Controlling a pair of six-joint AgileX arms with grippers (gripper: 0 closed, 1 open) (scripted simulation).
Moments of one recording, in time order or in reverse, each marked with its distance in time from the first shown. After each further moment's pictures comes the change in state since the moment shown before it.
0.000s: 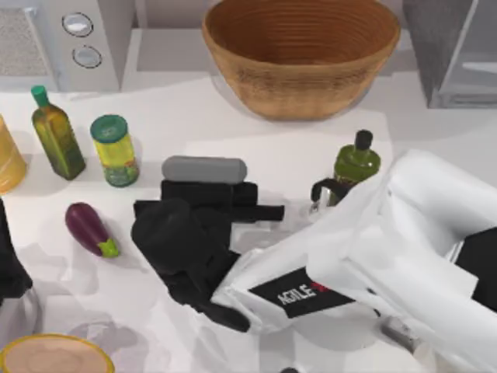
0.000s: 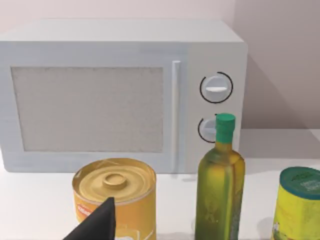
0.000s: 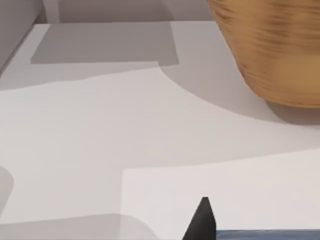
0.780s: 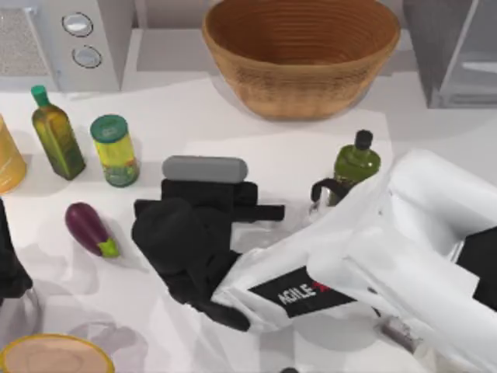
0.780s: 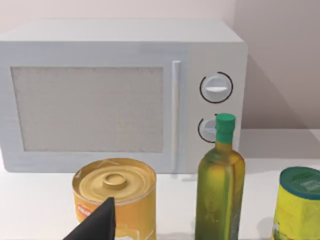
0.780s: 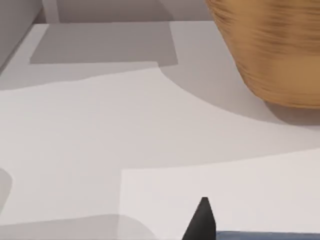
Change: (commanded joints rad) left arm 0.000 0.000 0.000 0.000 0.000 0.000; right arm 0.003 -0.005 -0.001 -0.004 0.000 0.001
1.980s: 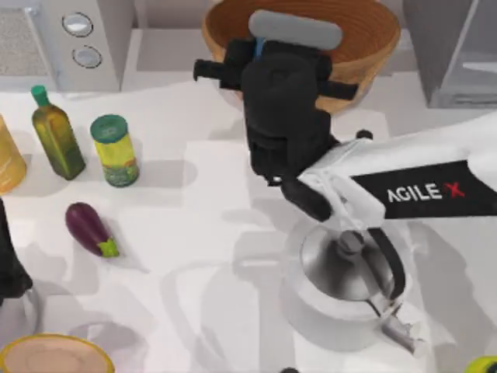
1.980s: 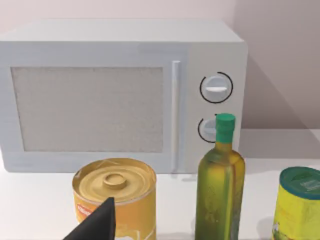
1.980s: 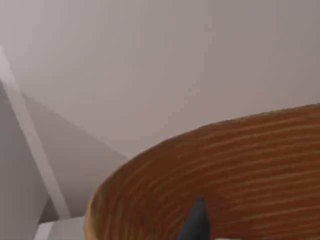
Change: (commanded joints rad) left arm 0.000 0.000 0.000 0.000 0.000 0.000; right arm -0.250 -0.301 -0.081 0.126 -0.267 -0.106
